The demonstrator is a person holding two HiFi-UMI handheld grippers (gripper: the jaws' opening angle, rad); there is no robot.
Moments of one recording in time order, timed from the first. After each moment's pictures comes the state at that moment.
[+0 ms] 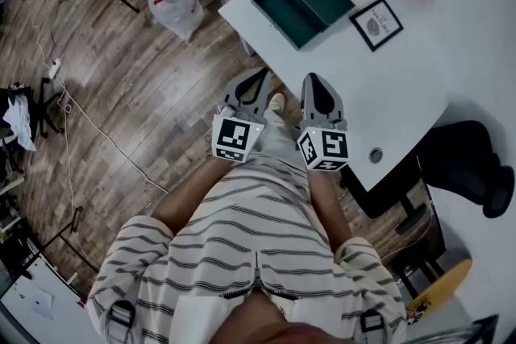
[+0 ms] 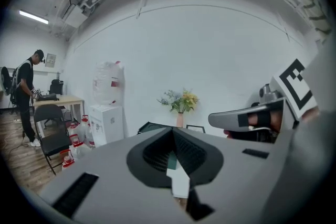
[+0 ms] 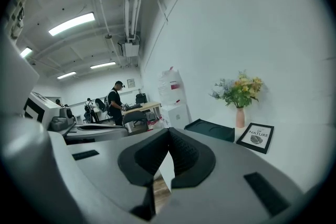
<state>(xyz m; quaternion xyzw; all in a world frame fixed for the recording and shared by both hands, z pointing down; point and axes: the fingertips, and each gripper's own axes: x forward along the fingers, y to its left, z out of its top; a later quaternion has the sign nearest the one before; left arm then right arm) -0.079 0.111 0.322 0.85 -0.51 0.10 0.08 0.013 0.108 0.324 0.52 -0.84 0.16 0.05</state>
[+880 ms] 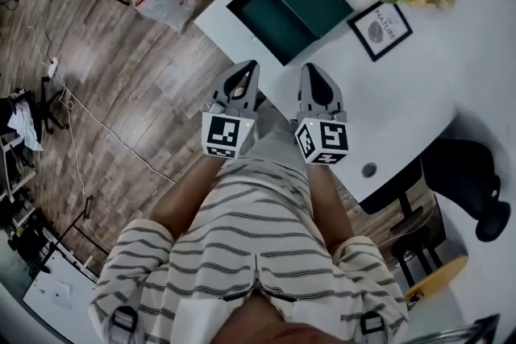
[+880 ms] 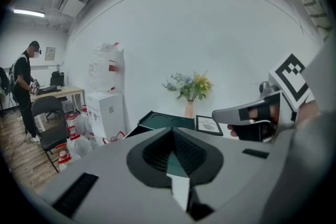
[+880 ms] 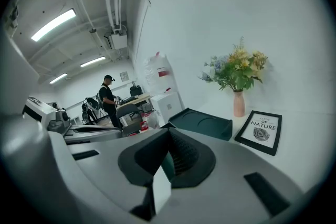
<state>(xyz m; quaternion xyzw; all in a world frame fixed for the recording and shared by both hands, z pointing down) -0.059 0.002 0.387 0.83 -0.52 0.15 0.12 0.049 -0.006 0.391 0.51 -0.82 0.23 0.08</state>
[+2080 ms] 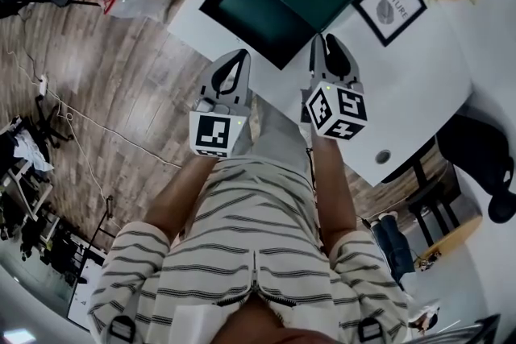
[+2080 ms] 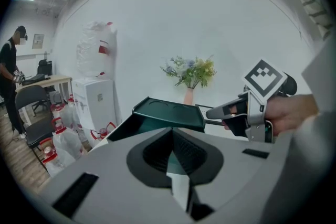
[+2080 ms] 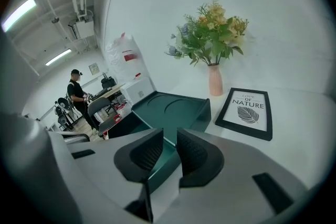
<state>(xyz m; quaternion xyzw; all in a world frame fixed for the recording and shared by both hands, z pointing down) -0.062 -0.052 0.451 0.85 -0.46 0.18 0.16 0.089 -0.080 0.483 0.60 -0.72 0.33 0.13</state>
